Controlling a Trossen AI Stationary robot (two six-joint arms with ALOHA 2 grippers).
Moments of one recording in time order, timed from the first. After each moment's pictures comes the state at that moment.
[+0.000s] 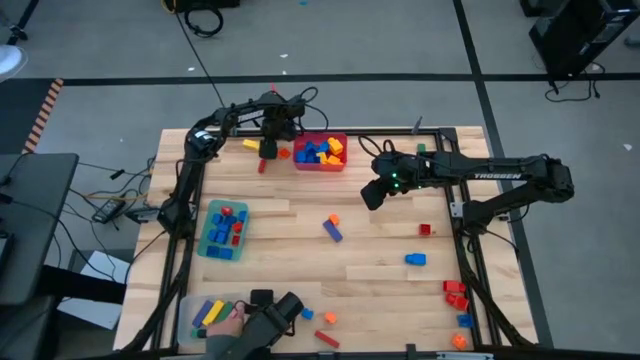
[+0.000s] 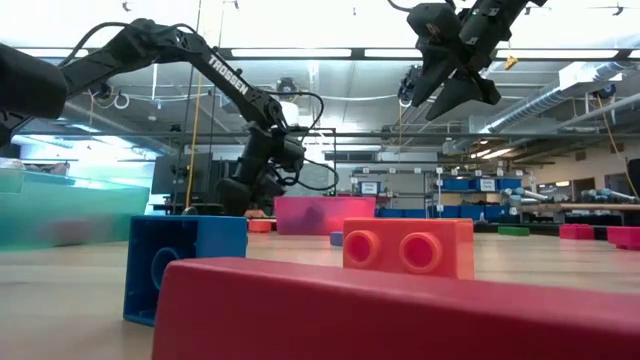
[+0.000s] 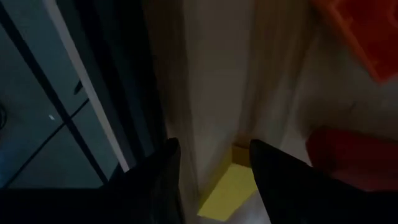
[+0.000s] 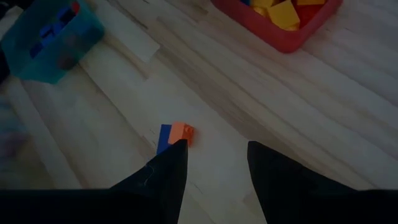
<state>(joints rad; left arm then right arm) 0.79 2.29 1.84 -1.21 -0.36 0.78 -0.15 1.26 1.04 -0.68 0.10 0.73</state>
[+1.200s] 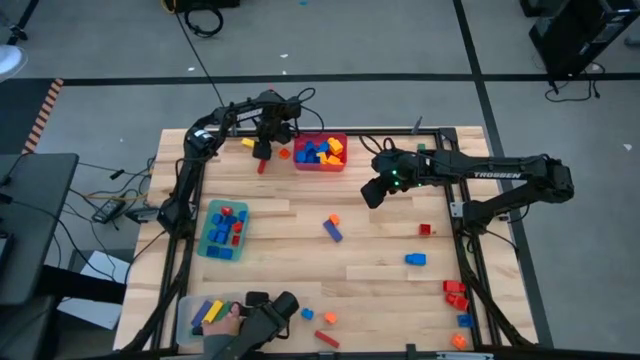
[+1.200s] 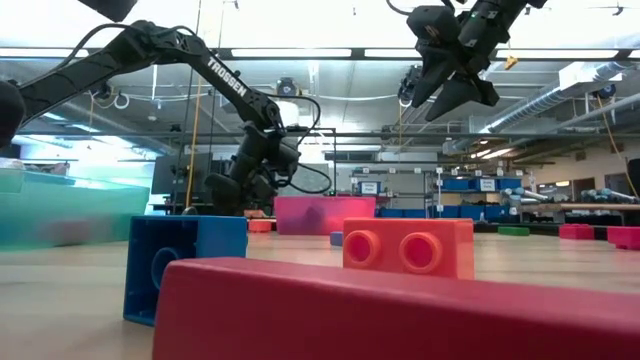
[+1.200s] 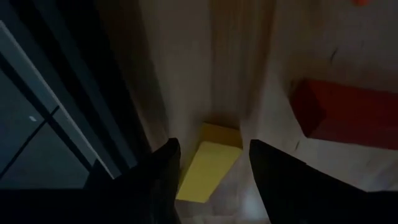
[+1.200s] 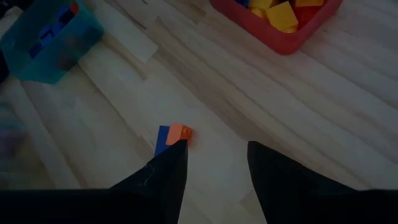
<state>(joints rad) 0.81 2.30 1.84 -1.30 -0.34 0.83 -0.17 1.26 1.04 -0.68 0.08 0.71</state>
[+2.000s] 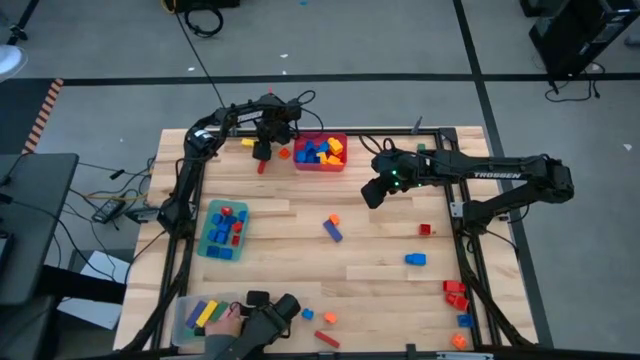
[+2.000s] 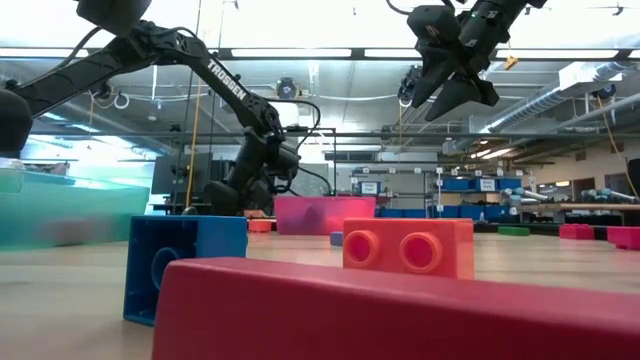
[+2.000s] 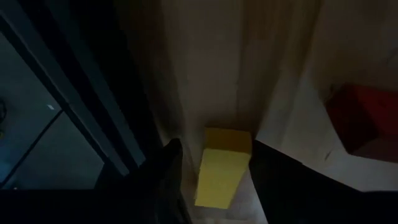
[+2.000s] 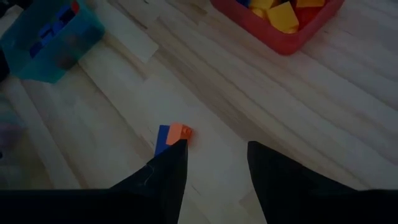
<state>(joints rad) 0.80 2.30 1.79 -1.22 -0.42 0.83 -0.17 1.26 1.04 -0.68 0.08 0.70</state>
